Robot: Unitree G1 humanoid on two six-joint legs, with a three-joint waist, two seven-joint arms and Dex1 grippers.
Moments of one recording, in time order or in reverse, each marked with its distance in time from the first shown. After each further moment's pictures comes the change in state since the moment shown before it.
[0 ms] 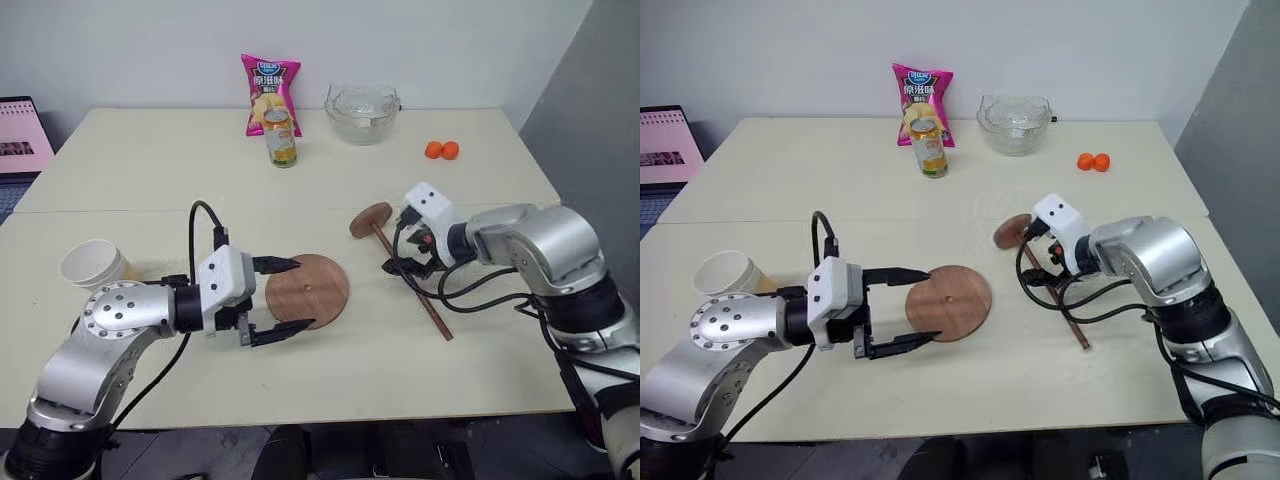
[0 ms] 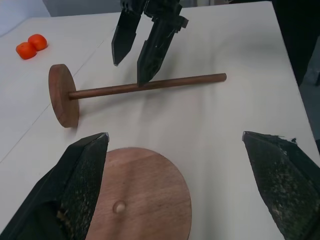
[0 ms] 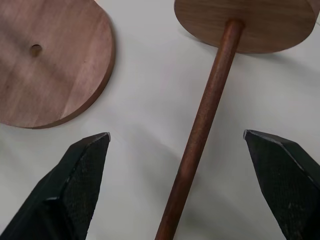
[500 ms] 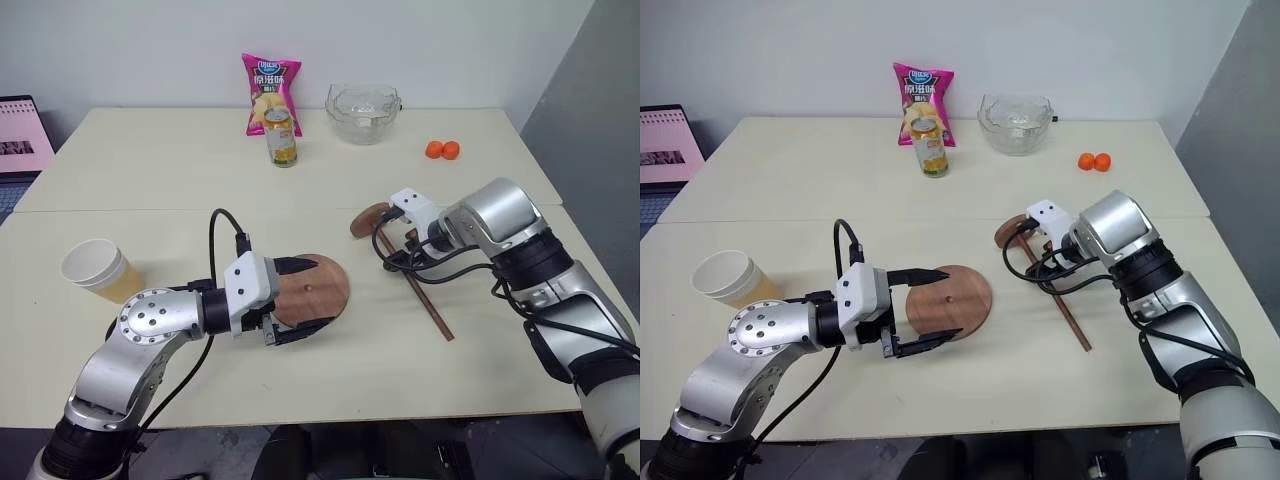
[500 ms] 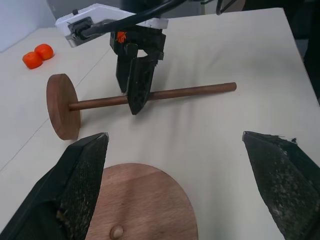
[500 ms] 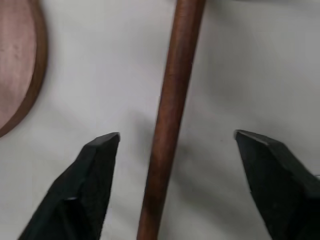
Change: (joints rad) left arm -0.009 -0.060 -0.086 0.002 0.070 -0.036 0.076; right arm -0.152 0.087 0.152 0.408 -0.085 -0.060 0.026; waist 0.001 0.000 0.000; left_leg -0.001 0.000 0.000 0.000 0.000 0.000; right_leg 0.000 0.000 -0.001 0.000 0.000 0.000
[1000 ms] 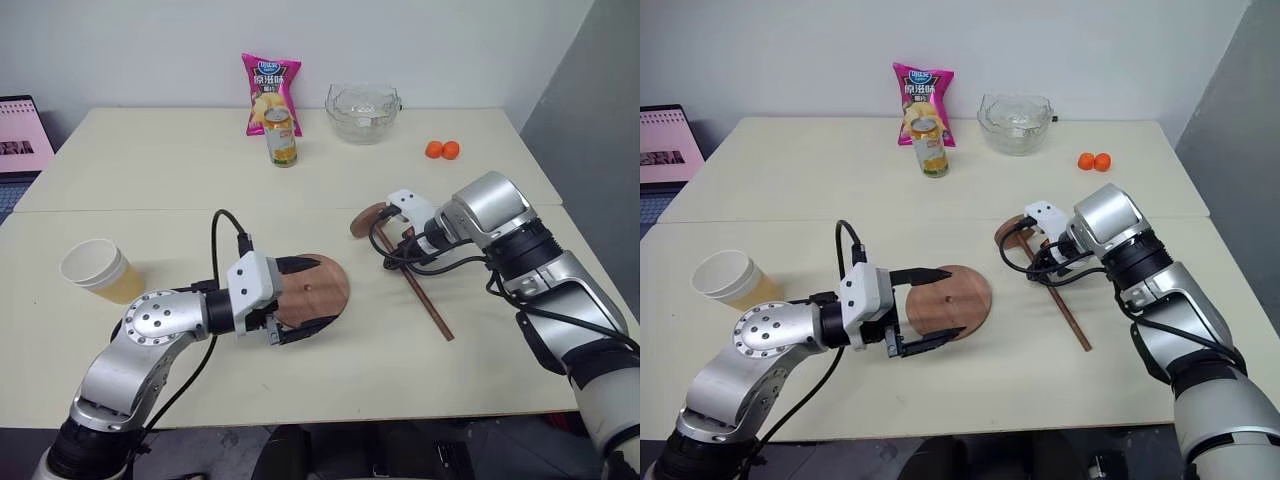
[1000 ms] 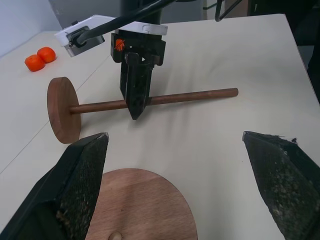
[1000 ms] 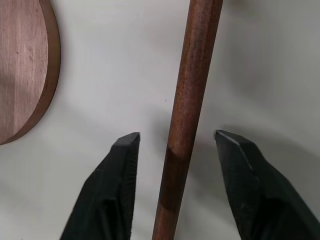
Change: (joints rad) left arm -0.001 -0.015 -0.010 0.000 -0.004 -0.002 0.016; right arm -0.046 0.030 0.004 0.090 -0.004 0.022 0.066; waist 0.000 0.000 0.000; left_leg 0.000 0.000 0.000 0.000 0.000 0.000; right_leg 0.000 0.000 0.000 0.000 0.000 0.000
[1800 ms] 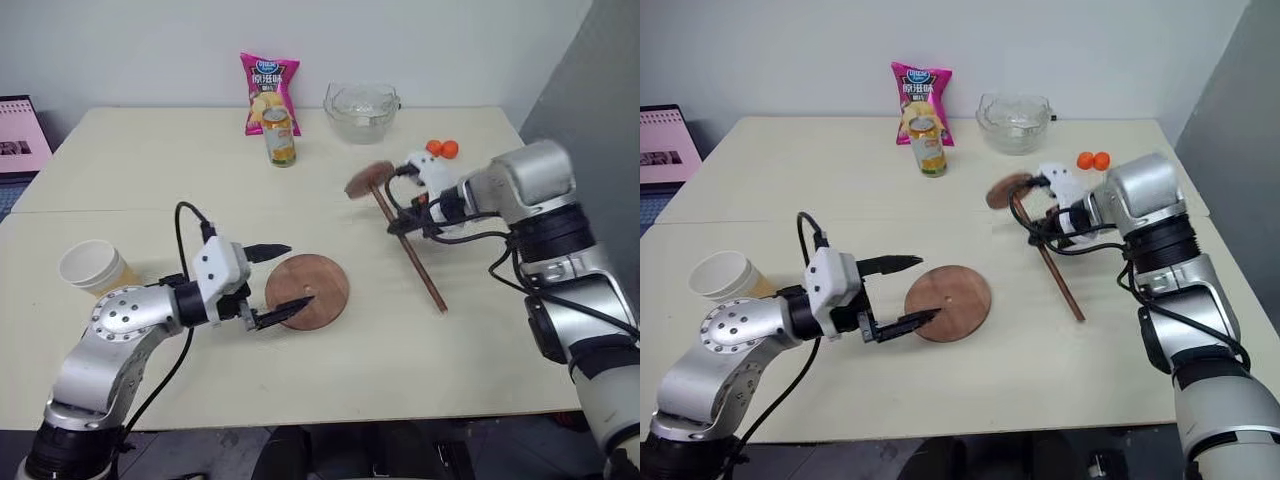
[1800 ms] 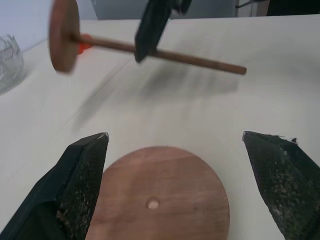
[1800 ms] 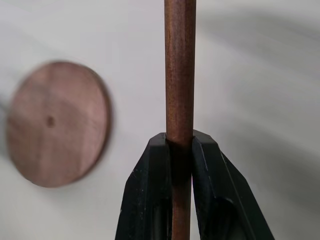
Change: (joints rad) left arm 0.093 0.043 0.192 0.045 -0.075 0.023 -0.005; right arm 0.003 -0.022 -0.364 -0.245 0.103 -0.010 -0.007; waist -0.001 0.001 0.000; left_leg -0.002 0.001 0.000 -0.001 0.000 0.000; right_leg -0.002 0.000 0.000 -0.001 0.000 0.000
